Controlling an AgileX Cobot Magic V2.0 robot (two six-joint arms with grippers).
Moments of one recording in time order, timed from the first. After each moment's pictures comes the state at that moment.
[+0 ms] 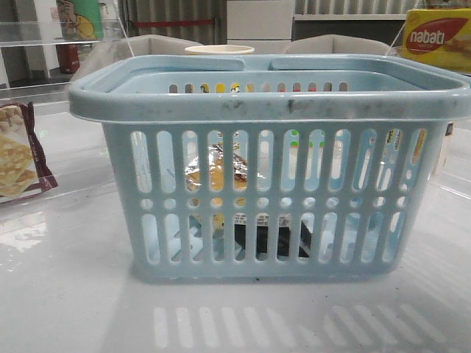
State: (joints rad) left arm -0.70 0.65 -0.75 0.02 0.90 0.05; right arm 0.54 0.67 -0.67 -0.04 0.72 0.06
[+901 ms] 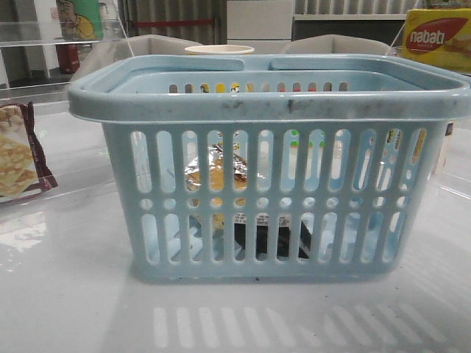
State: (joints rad) left arm -0.70 0.65 -0.73 0.03 0.87 0.03; right arm 0.54 0.67 -0.67 -0.05 0.77 0.06
